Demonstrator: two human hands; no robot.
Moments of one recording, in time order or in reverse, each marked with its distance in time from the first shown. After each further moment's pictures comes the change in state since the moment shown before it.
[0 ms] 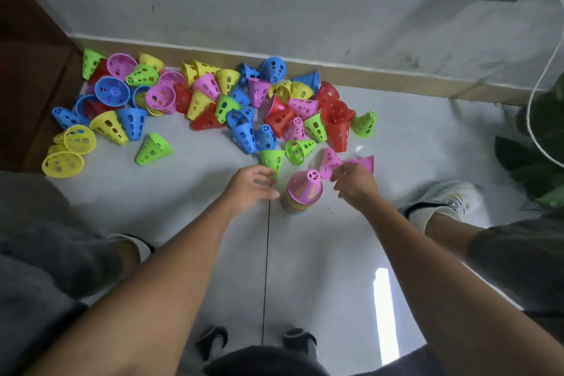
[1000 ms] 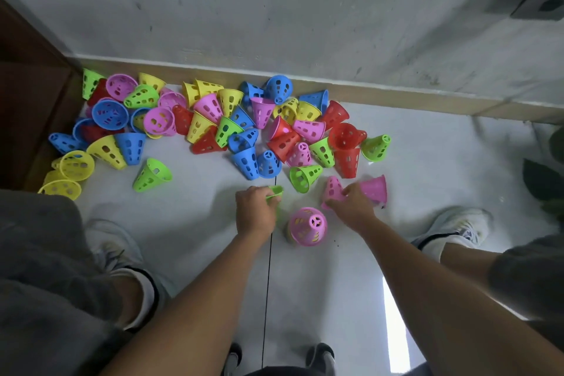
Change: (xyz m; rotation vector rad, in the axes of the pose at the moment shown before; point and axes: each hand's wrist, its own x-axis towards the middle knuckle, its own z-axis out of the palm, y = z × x) left_hand 0.039 0.012 0.033 0.537 0.470 0.058; right_hand 0.065 0.006 0.025 0.026 -0.055 0.082
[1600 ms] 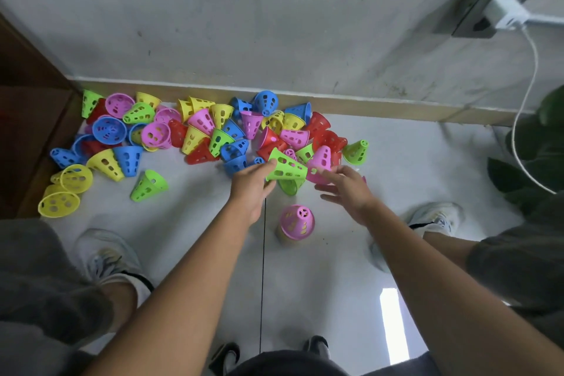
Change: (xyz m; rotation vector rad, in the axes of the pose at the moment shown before) left_hand -0.008 0.076 -0.076 -1.287 -0.217 -0.457; right_hand -0.043 -0.035 -0.045 0.752 -0.177 -0.100
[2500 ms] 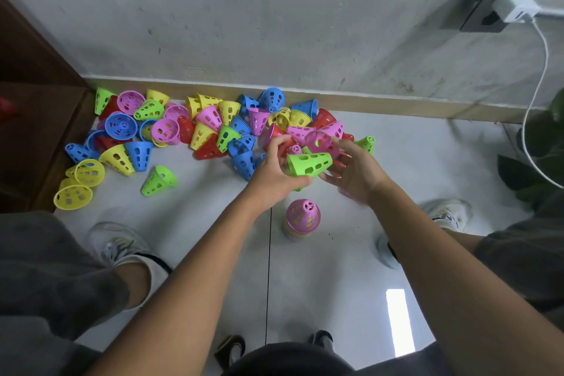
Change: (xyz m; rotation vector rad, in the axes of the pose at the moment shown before) left_hand -0.031 0.016 0.009 0.826 -0.280 0.319; right_hand -0.020 -0.049 0.006 0.293 -0.169 -0.005
